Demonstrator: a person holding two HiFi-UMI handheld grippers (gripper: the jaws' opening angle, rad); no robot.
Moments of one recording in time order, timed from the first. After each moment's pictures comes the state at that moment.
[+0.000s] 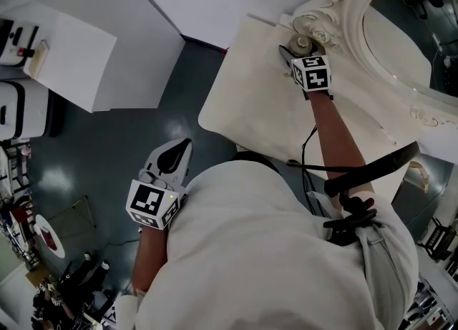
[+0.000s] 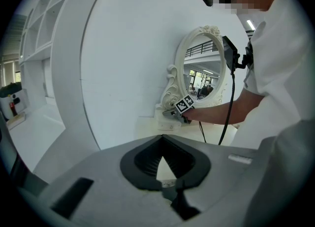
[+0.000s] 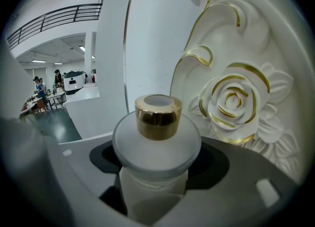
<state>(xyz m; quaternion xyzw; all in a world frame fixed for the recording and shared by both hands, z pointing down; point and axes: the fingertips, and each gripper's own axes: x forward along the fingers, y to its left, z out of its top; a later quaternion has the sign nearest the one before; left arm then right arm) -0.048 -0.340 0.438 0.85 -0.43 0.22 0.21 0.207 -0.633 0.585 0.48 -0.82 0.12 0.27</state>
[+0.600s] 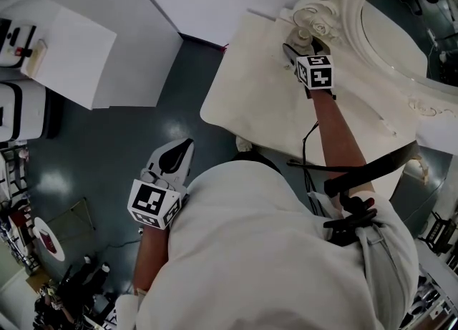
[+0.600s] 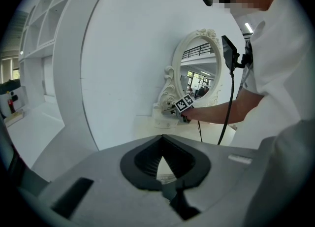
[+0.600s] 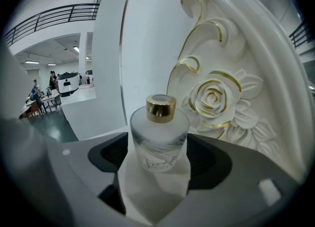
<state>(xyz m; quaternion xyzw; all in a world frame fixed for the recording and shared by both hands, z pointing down) -0.062 -0.312 0.440 0.86 -0.42 0.21 0.21 0.215 -0.608 0.577 0.51 -0.81 0.13 0.26</state>
